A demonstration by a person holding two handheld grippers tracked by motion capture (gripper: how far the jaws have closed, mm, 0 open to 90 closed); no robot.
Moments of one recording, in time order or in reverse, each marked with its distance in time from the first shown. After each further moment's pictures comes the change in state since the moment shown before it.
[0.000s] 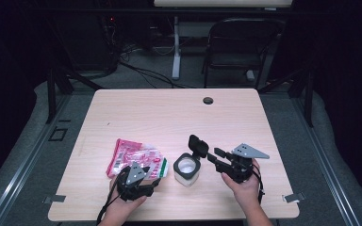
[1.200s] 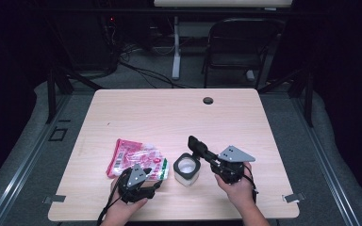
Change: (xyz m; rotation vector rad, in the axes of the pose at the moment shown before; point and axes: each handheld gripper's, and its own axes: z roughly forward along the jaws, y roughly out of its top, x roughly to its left) left arm -0.007 0.002 -0.003 -0.007 -0.021 0.013; right arm 0.025 0.002 0.012 0.045 -0.058 -0.226
